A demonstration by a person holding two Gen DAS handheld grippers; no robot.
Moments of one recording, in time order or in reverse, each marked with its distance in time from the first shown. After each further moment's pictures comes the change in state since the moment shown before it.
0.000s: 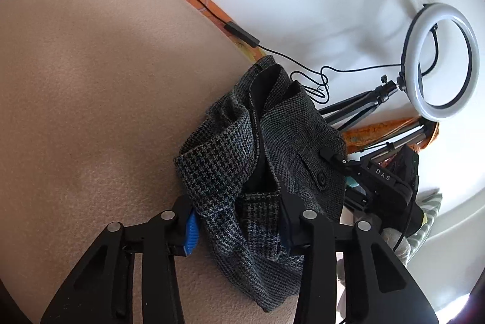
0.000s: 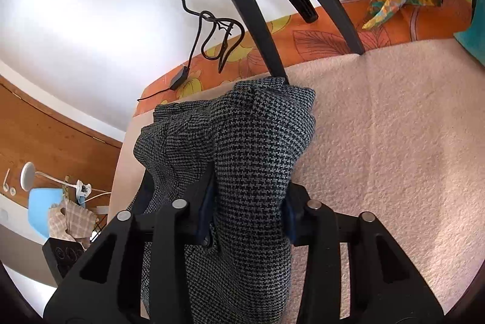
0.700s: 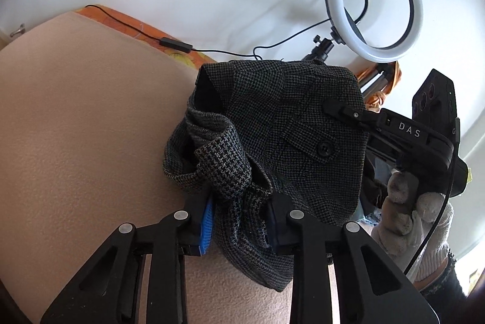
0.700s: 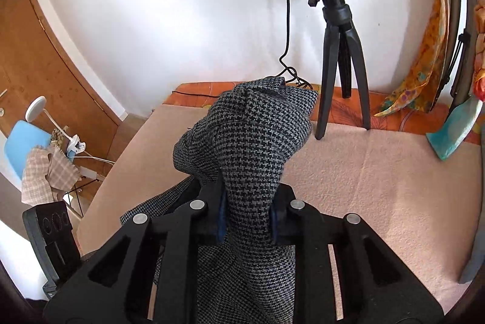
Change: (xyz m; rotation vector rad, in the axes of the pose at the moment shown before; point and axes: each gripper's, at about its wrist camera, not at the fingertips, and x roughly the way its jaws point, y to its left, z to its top) left arm -0.028 -0.059 -0.034 0.264 -0.019 -0.062; right arm -0.099 0.086 -0.027 -0.350 -0.134 -0.077
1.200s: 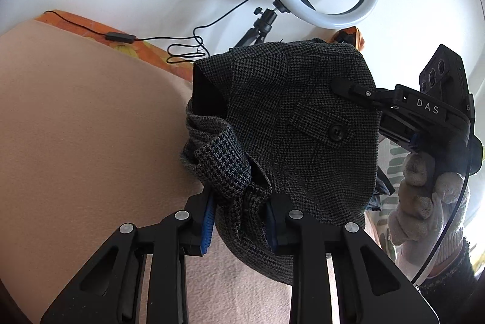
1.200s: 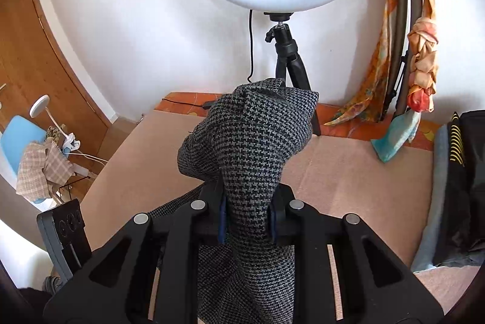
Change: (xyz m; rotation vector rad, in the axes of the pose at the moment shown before) left arm 0.018 -0.057 -0.029 0.085 0.021 -0.107; right arm -0.087 -0.036 -0.001 -0.029 -0.043 -0.074
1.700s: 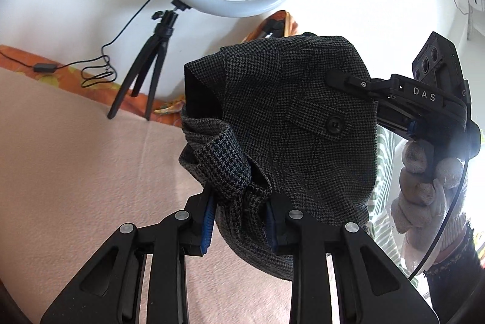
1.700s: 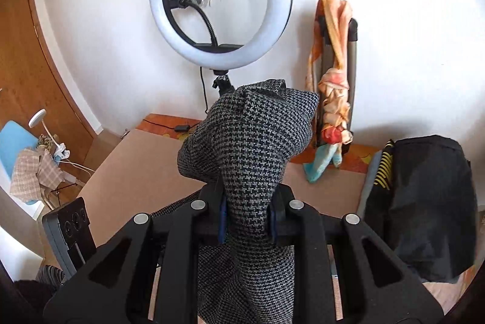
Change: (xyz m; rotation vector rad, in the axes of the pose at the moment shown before) left arm 0.032 -0.109 0.001 0.139 -0.034 -0.140; right arm -0.107 -0.068 0.027 -0.022 -0.084 -0.095
